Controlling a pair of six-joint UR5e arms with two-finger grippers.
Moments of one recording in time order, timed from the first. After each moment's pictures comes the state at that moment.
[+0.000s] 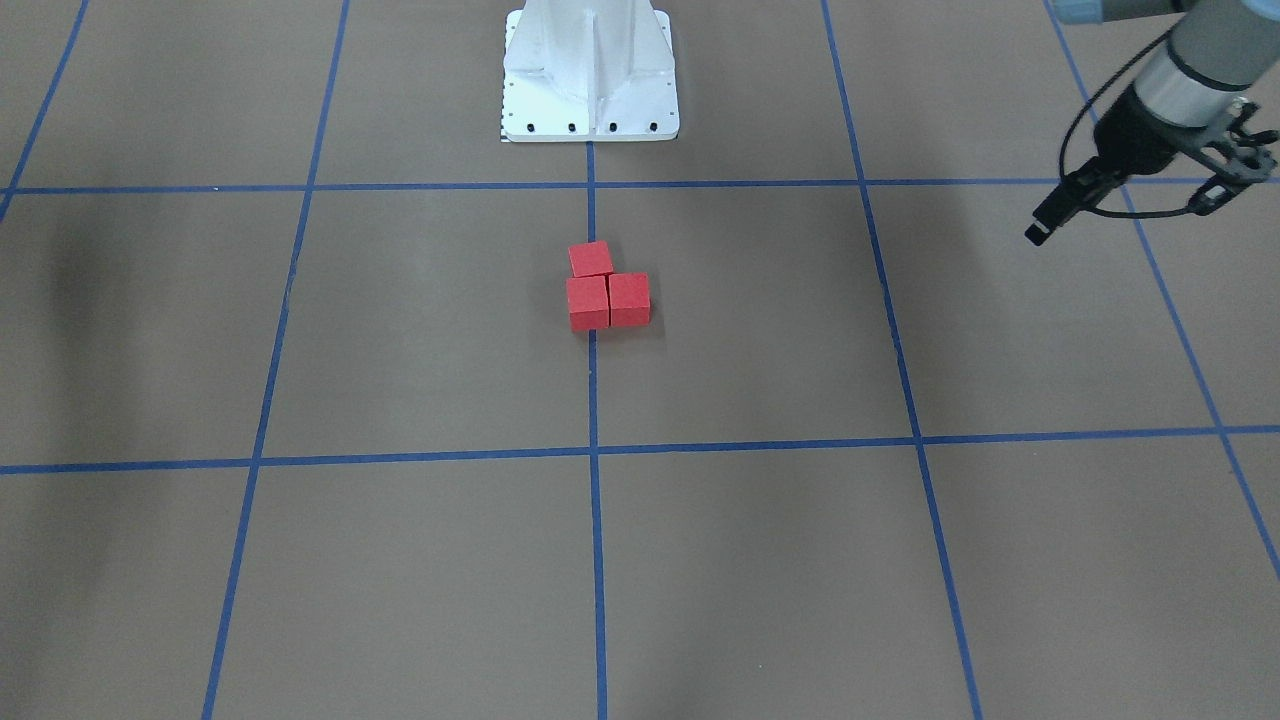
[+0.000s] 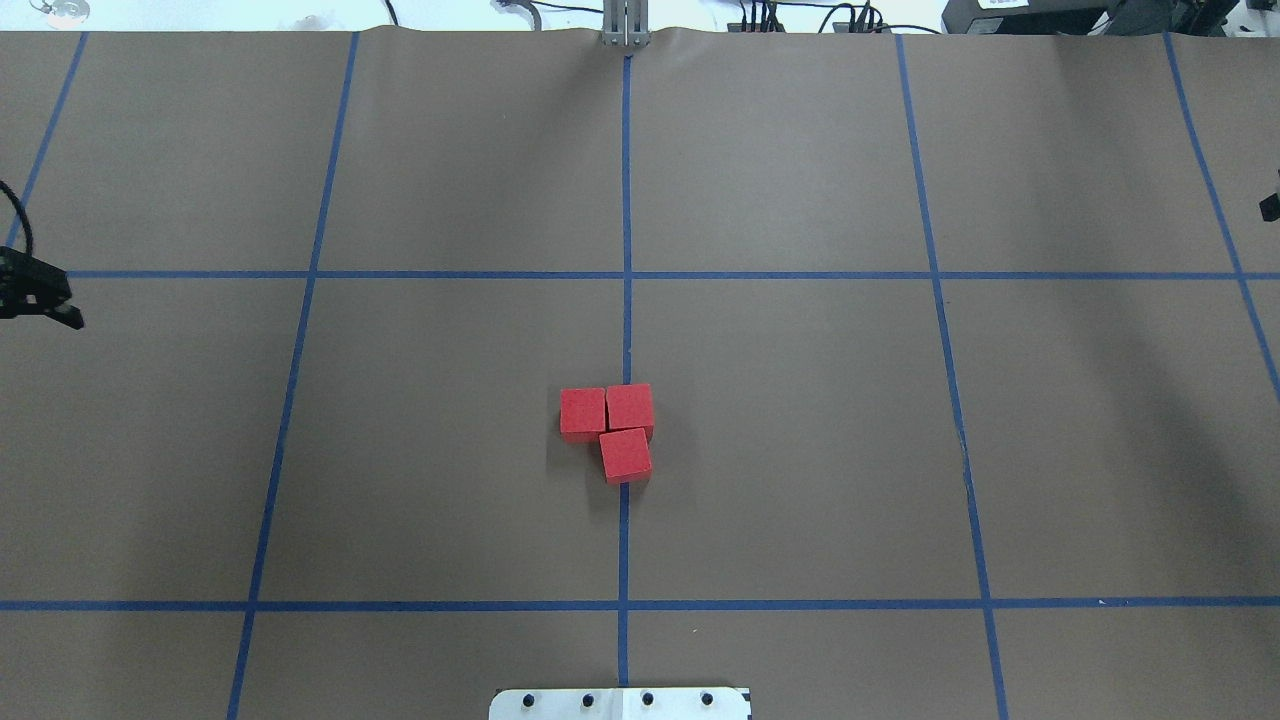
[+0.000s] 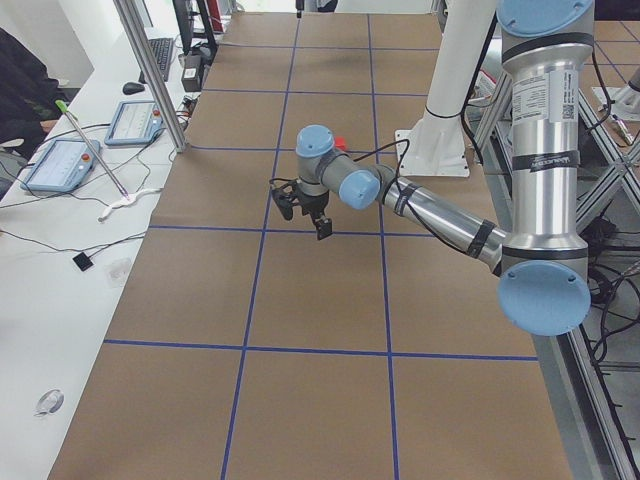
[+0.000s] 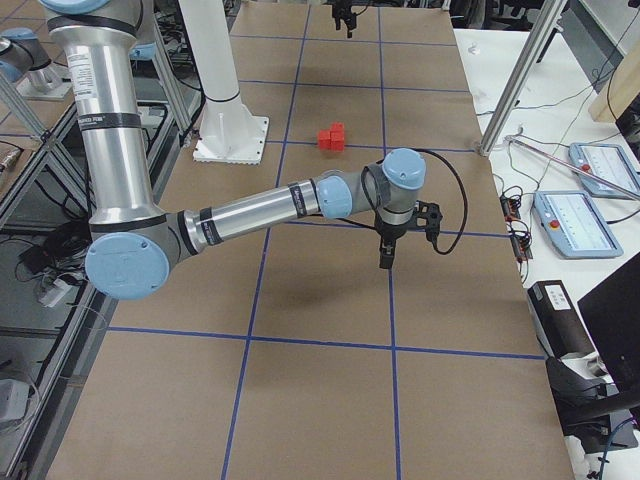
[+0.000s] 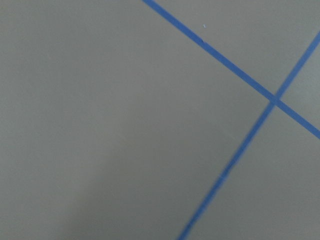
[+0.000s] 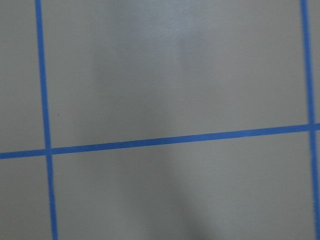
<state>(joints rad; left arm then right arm) -1.12 -1.47 -2.05 -1.70 -2.27 -1.12 1.43 -1.49 1.77 -1.63 2.38 0.32</state>
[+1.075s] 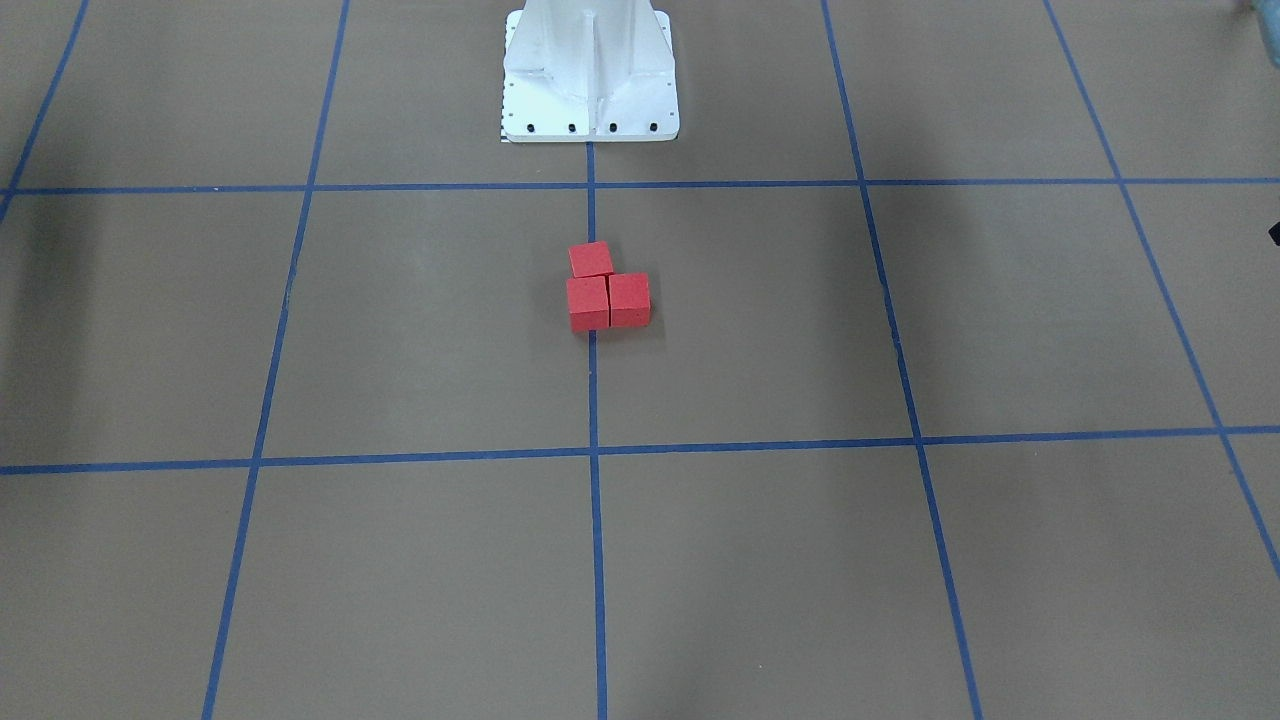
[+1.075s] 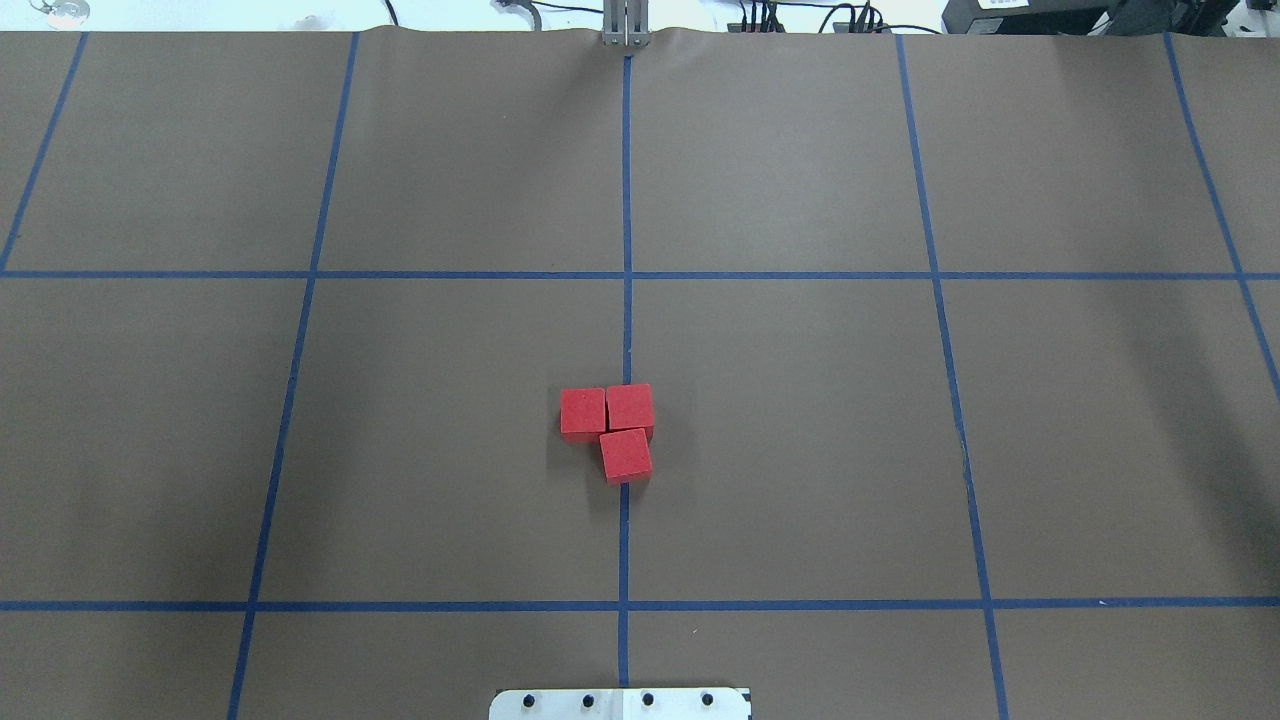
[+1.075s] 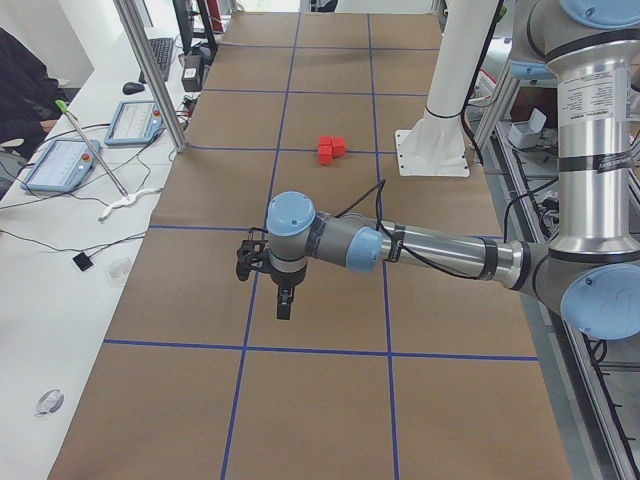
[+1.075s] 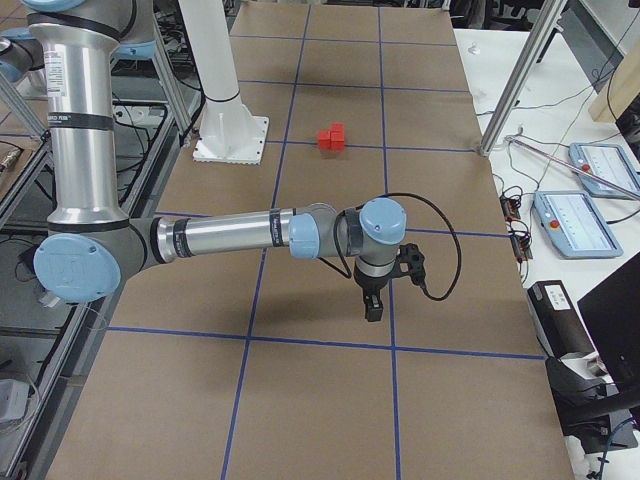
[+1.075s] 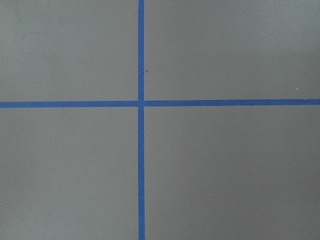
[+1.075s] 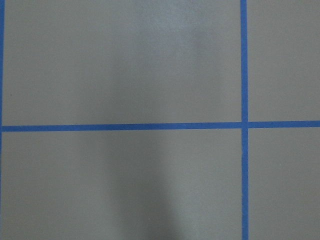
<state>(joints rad) -1.48 -1.46 -1.83 -1.69 -2.32 -0.17 1.51 -1.56 1.71 -1.63 2.34 -0.06</state>
